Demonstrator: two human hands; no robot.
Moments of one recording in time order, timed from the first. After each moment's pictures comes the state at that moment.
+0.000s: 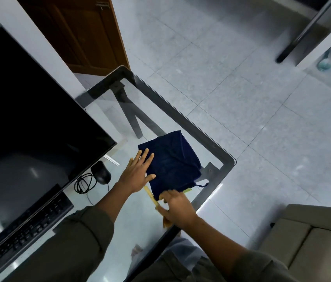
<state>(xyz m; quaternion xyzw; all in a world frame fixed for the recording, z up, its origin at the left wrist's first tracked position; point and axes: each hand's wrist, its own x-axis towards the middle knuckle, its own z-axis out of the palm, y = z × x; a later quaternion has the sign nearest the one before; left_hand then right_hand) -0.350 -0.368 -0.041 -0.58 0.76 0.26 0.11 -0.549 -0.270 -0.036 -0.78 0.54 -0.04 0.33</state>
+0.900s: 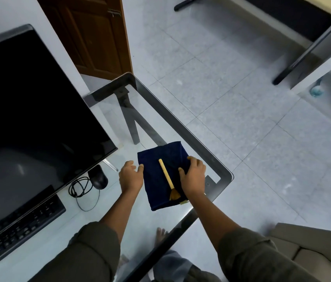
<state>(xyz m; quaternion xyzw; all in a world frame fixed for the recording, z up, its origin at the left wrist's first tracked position) -0.375 -0.372 -0.028 -0.84 0.33 0.36 -0.25 -0.573 -0.381 -0.013 -0.55 0.76 -0.16 0.31</state>
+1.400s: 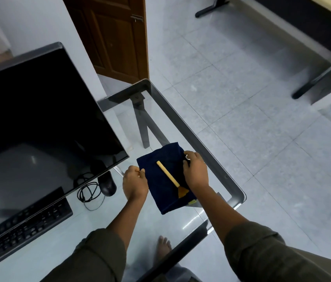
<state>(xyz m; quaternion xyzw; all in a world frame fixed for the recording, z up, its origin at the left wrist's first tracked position) -0.365 -0.382 -0.027 -0.86 0.33 0.26 -0.29 -0.550 -0.454 -0.015 -0.65 0.68 -0.17 0.29</state>
